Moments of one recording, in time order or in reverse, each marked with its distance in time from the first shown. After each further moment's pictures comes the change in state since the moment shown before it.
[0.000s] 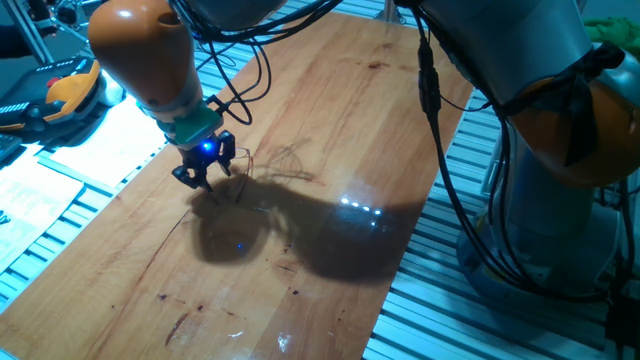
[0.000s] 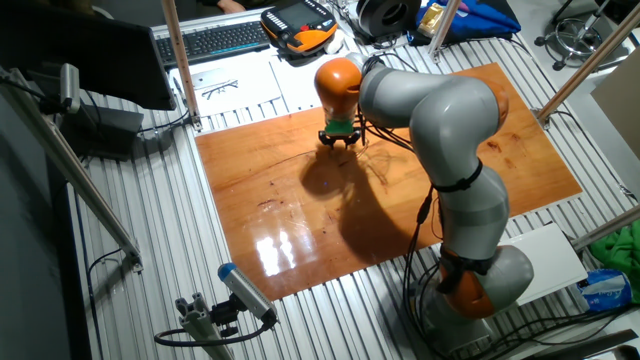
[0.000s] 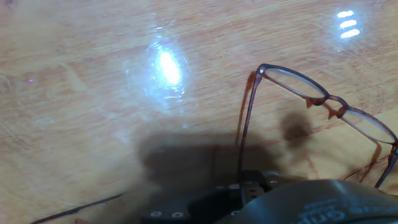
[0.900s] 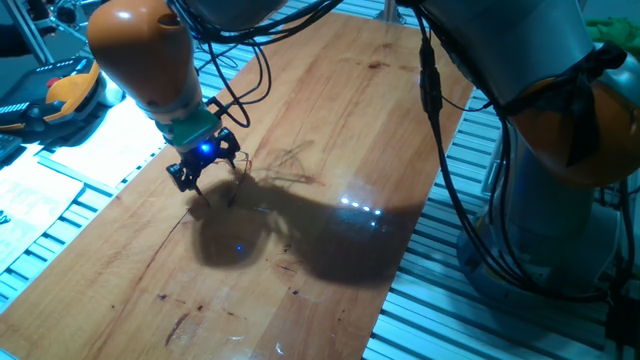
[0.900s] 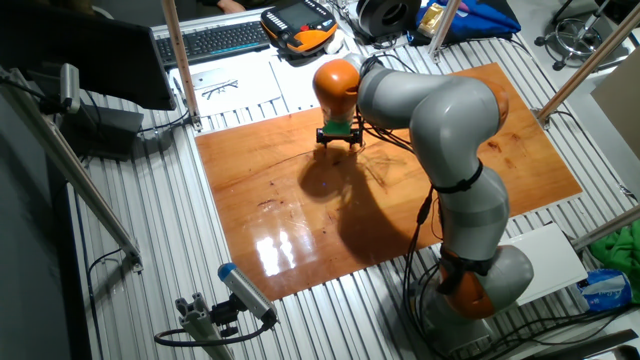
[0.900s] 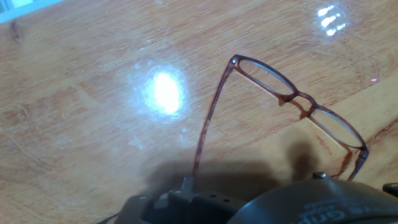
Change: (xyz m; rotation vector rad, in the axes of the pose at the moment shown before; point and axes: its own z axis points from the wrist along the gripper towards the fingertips) arm 0.000 -0.001 -0.006 0.017 -0.010 0.034
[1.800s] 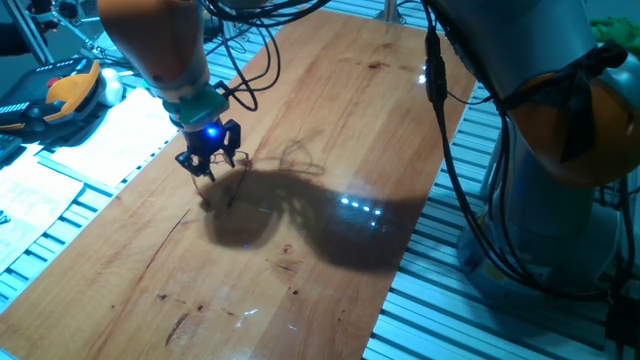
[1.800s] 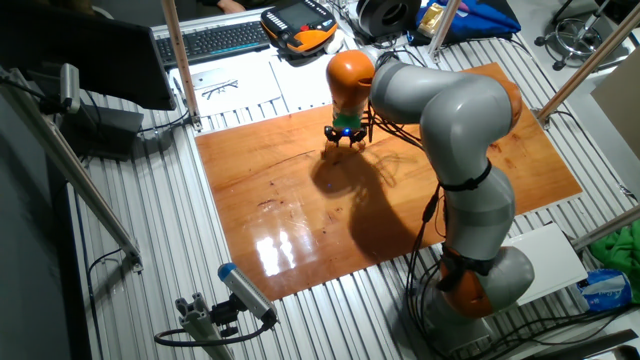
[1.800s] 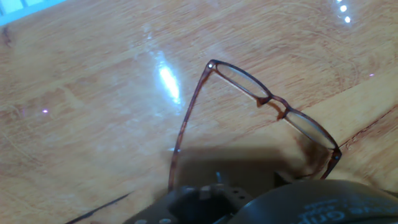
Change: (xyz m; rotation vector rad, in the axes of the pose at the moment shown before) arm -0.003 -0.018 -0.008 -0.060 0.043 -0.002
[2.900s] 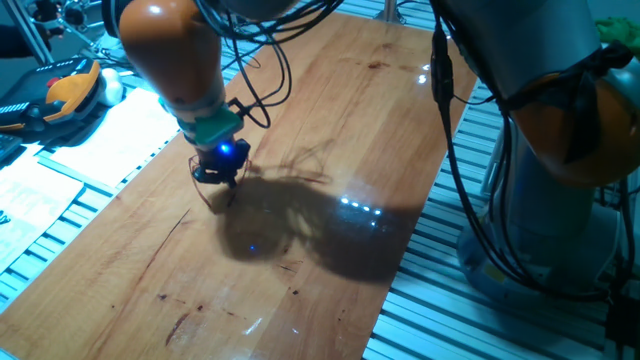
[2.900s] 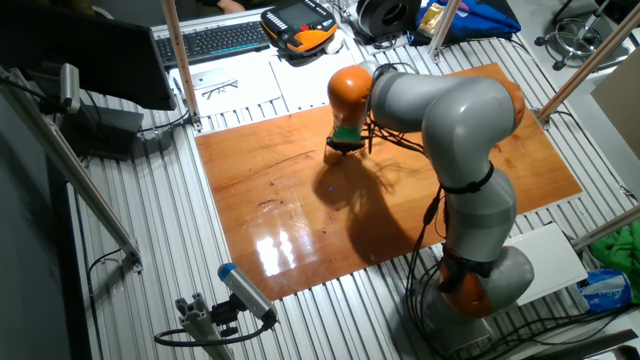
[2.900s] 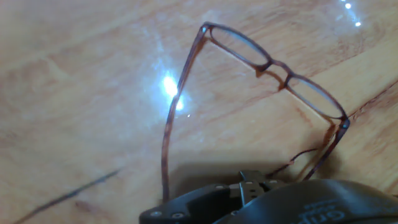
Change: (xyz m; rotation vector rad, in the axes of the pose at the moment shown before) arm 0.029 -0.002 0.022 0.027 -0.042 -0.004
